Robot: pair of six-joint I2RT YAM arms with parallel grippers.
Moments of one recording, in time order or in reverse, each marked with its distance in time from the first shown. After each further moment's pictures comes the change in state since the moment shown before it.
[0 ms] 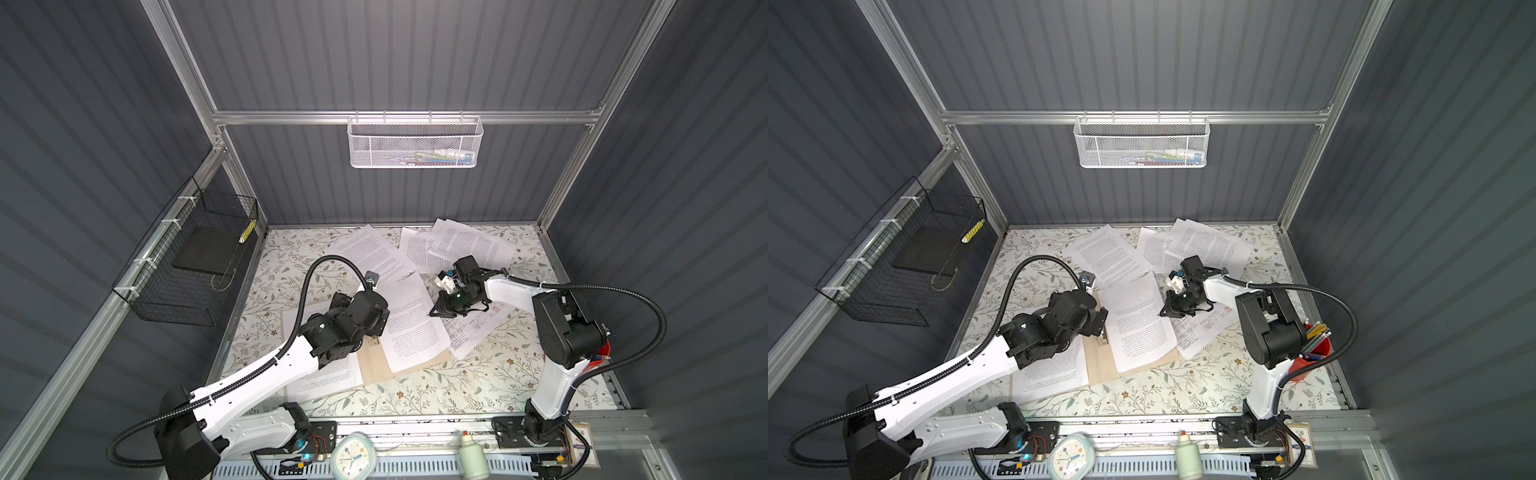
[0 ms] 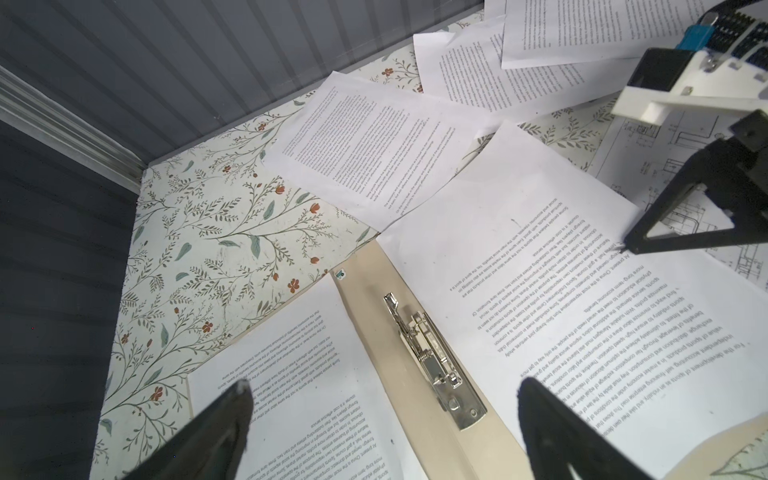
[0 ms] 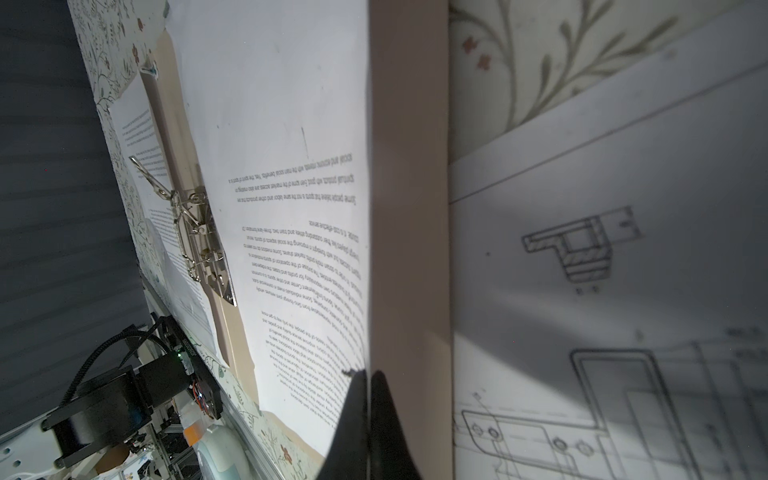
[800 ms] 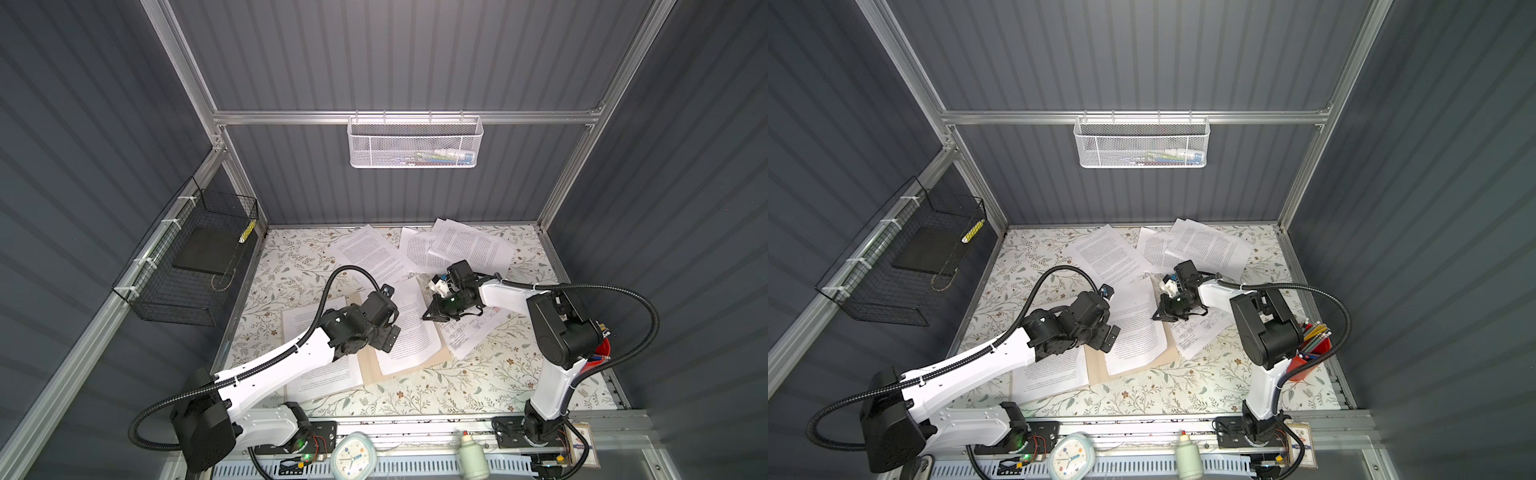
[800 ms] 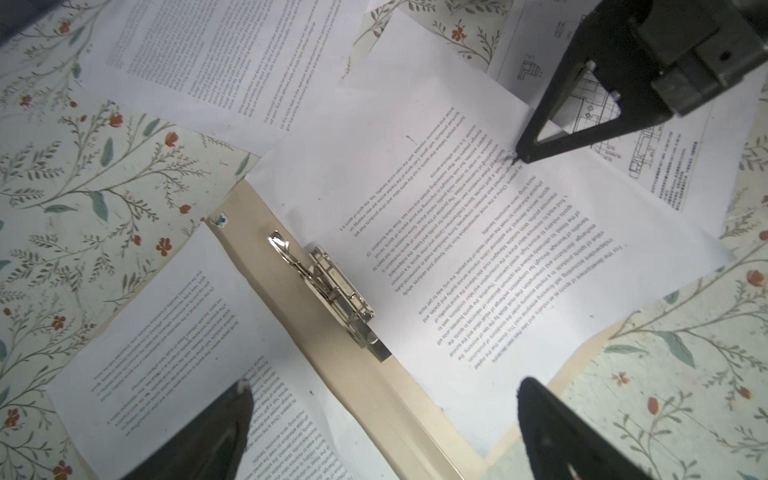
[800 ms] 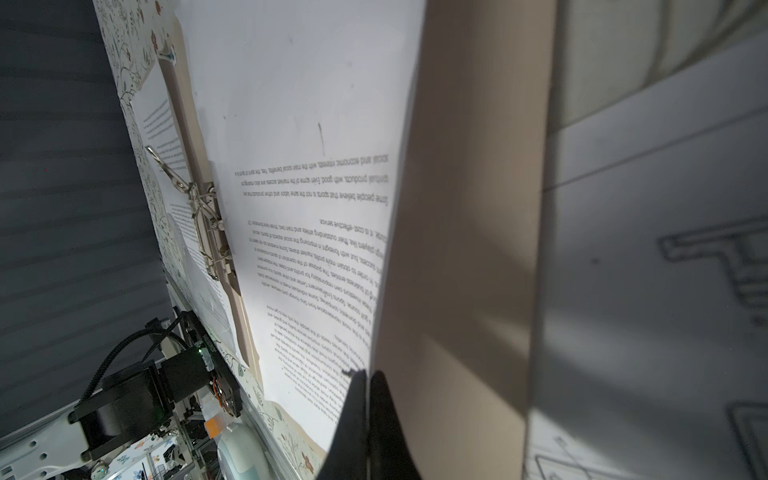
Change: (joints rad) left arm 0.007 0.108 0.010 -0.079 0.304 -0.013; right arm 0.052 0.007 -0.047 0.101 -0.036 0.085
